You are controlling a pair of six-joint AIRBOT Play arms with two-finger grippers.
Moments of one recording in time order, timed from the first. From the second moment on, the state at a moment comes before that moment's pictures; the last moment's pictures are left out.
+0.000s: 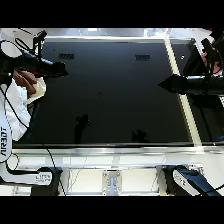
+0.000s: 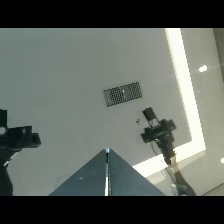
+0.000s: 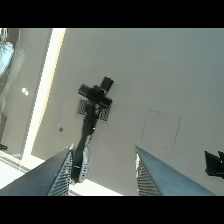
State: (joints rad) left arm 0.03 -1.49 1.68 1.04 -1.32 -1.30; right arm -0.09 -0.96 1.28 -0.91 1.32 1.40
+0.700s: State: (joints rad) left arm 0.15 -1.51 1.68 1.69 -1.05 -1.45; right arm -0.09 -0.96 1.28 -0.91 1.14 1.39
